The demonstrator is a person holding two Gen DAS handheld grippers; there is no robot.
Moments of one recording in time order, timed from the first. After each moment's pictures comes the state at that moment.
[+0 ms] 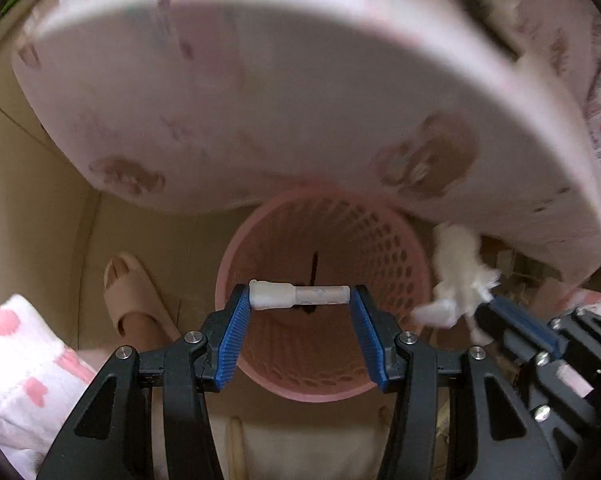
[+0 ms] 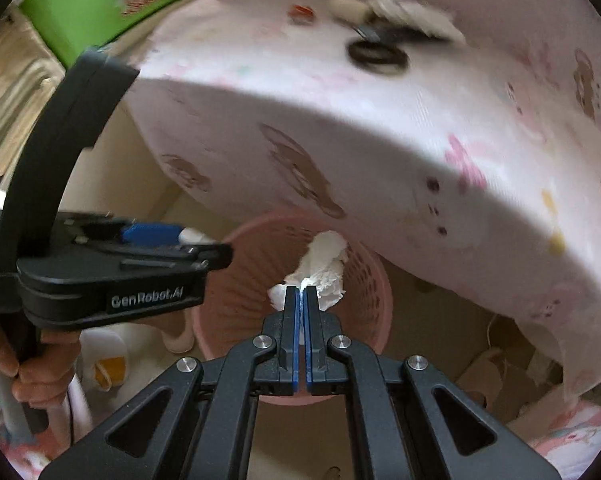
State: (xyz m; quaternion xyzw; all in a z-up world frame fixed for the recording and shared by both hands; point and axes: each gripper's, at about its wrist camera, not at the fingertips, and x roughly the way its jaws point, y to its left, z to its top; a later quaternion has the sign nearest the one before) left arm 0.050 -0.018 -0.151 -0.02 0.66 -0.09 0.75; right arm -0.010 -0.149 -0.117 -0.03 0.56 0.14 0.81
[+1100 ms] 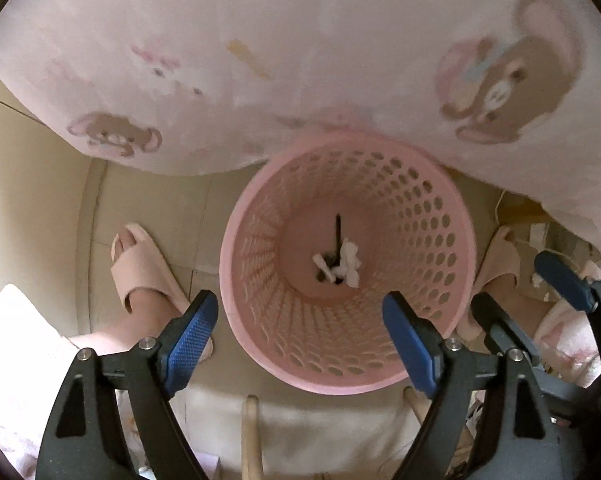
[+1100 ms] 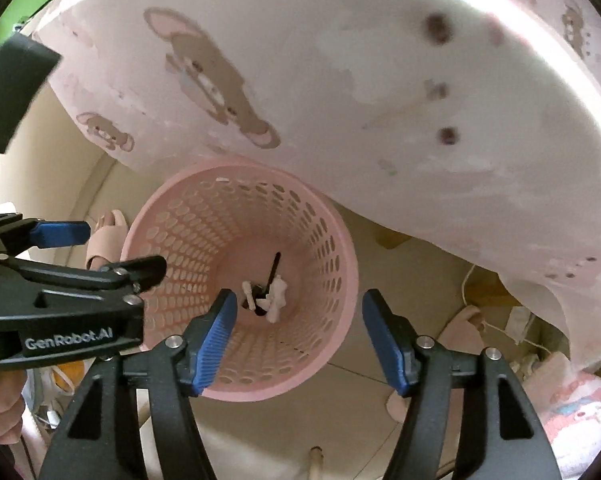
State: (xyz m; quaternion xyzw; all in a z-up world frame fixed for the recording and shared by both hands) left arm 0.044 -0.025 -0.189 0.01 0.69 -0.06 0.72; right arm 0.004 -0.153 -0.172 -0.05 0.63 0.05 0.78
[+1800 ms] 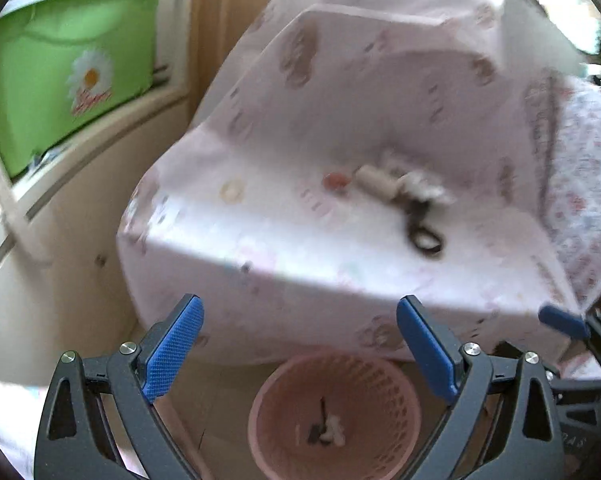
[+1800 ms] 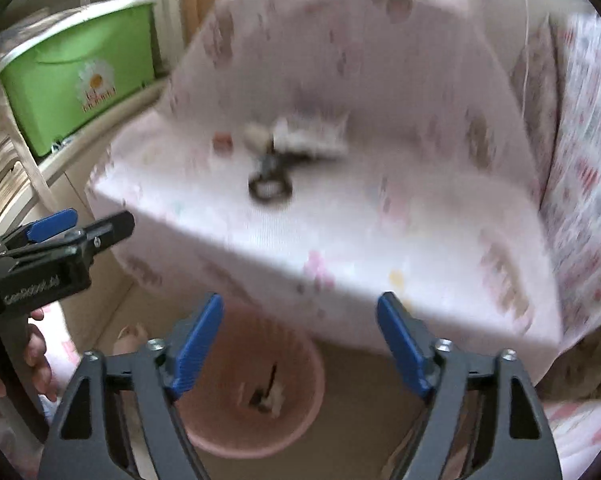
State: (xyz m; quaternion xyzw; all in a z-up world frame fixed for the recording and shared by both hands) left arm 0.027 0.008 -0.036 -0.04 0.37 -0.10 0.92; right arm -0.024 -0.187 -0.030 -0.03 0.41 0.03 0.91
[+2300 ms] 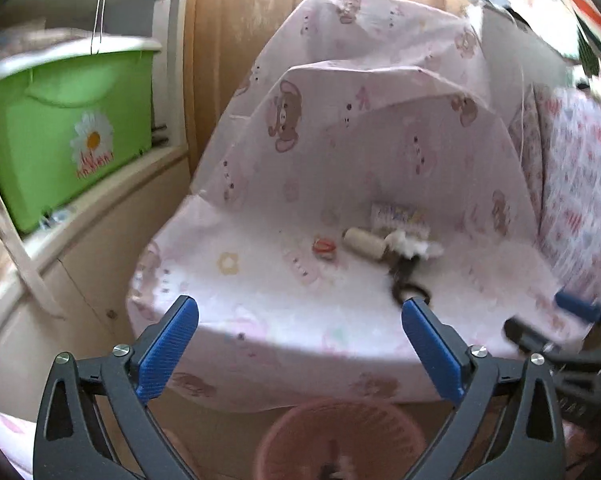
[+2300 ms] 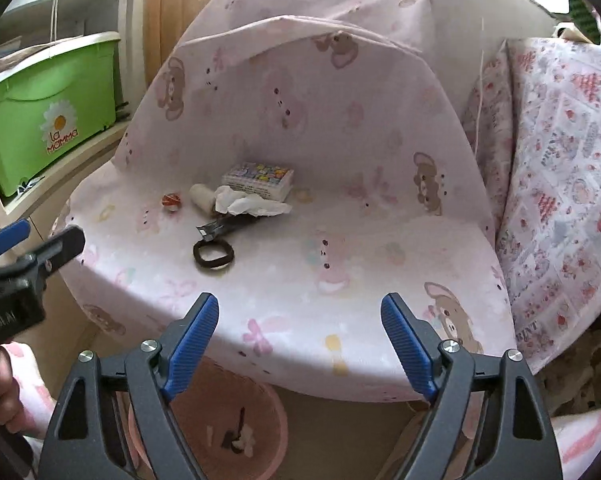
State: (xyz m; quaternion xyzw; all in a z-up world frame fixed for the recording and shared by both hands) left arm 0.030 -0.003 -0.007 -0.03 0.31 -0.08 0.95; right arm -0.002 -0.210 -0.010 -0.02 0.37 -0.04 0.93
